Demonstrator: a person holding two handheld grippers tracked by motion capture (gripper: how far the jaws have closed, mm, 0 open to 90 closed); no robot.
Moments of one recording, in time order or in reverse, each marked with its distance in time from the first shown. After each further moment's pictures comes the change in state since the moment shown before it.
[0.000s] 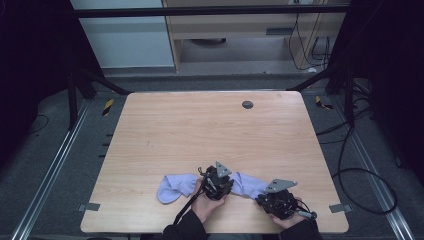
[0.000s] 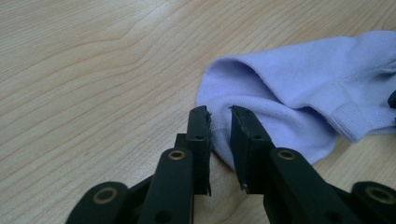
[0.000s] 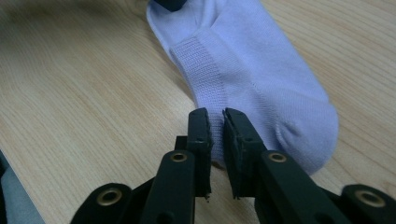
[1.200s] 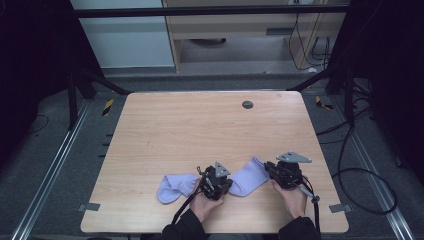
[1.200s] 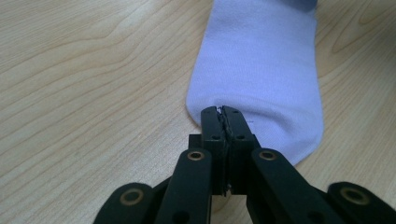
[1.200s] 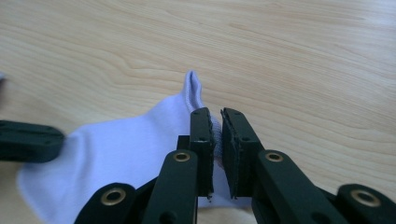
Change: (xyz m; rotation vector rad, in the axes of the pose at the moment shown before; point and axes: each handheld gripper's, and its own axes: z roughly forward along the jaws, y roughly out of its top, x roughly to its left) left arm 0.004 -0.002 -0.003 -0.002 -0.058 0.025; right arm -0.056 0.040 0.001 -0.230 -0.228 0.244
